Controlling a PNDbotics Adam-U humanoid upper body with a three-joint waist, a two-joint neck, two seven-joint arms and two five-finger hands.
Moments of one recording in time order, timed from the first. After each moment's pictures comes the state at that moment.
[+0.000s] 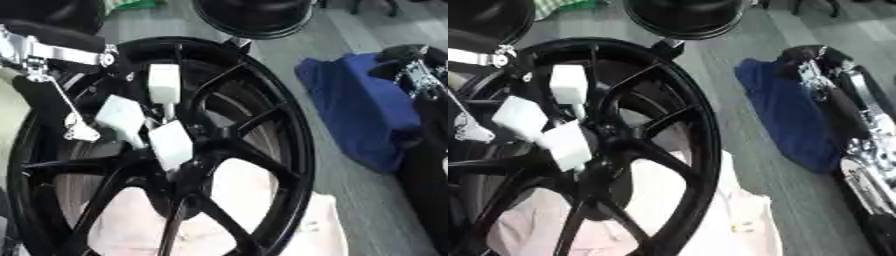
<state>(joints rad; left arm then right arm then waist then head) -1.08 0.80 -0.61 -1.61 -0.11 0.04 -0.91 -0.17 -0.65 0.04 -1.98 -0.38 0.00 -0.20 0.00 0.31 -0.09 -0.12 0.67</state>
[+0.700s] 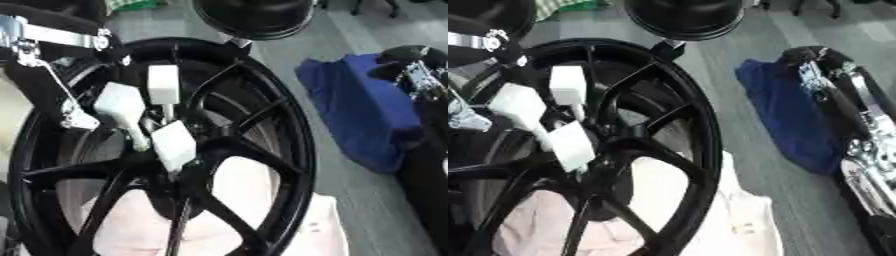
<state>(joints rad) -1.10 0.80 -0.53 -1.65 -0.06 0.12 -0.91 -0.17 -0.65 0.04 -1.98 -0.38 0.00 -0.20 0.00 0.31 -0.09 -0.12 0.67</state>
